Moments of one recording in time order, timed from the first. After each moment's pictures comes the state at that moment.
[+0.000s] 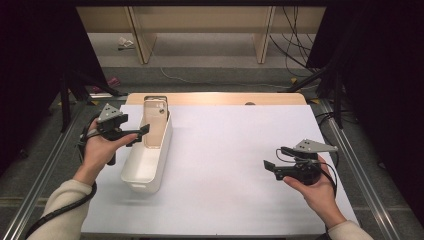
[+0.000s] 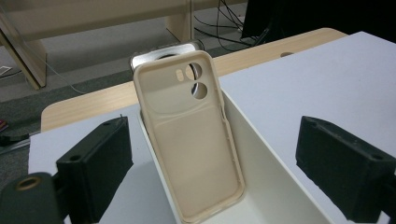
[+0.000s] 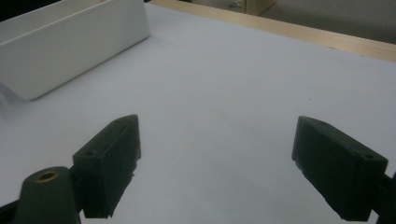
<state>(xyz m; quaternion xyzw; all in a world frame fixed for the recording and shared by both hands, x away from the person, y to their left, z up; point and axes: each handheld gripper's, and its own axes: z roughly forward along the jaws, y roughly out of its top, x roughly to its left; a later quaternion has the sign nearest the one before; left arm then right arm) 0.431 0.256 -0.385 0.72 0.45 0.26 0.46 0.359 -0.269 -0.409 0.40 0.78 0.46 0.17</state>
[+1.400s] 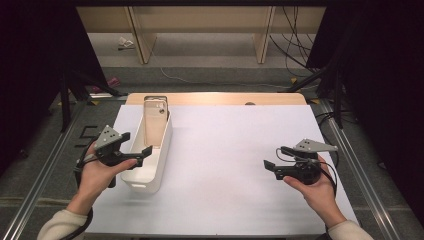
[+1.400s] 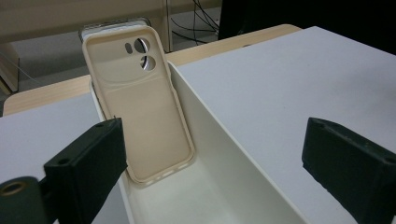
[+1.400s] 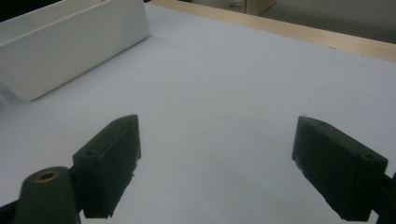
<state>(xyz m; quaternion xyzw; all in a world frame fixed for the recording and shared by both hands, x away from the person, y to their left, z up) 0.373 0.245 -0.398 0.73 0.42 0.24 0.48 0.360 -0.270 -0.409 0.40 0.77 0.46 0.17</state>
